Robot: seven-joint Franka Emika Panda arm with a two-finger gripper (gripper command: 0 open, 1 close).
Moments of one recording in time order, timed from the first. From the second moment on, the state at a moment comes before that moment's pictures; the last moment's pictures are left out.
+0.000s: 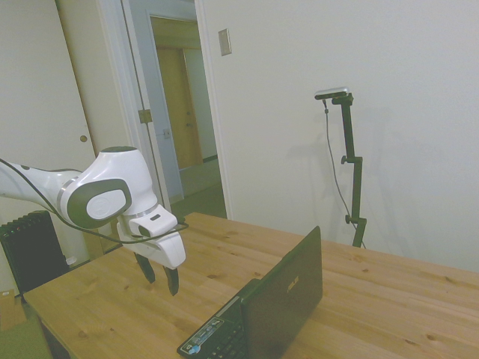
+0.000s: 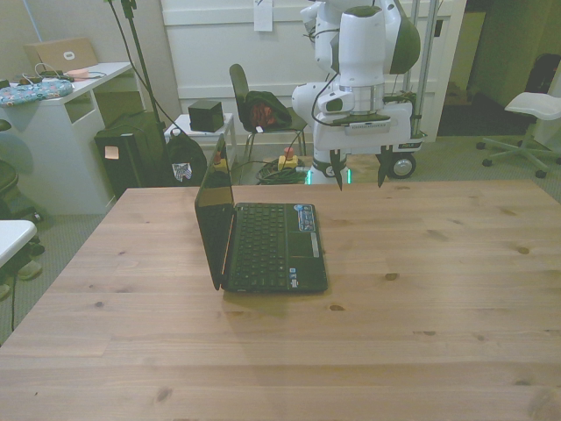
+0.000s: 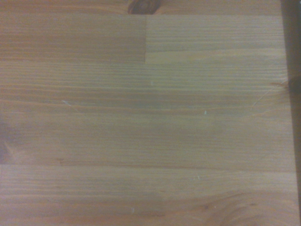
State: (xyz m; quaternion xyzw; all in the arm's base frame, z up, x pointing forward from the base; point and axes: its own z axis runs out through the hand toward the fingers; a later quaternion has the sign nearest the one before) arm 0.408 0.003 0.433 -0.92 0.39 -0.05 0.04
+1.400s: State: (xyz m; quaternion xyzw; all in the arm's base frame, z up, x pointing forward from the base) arm 0.422 -0.297 0.600 -0.82 0.56 -0.10 0.04
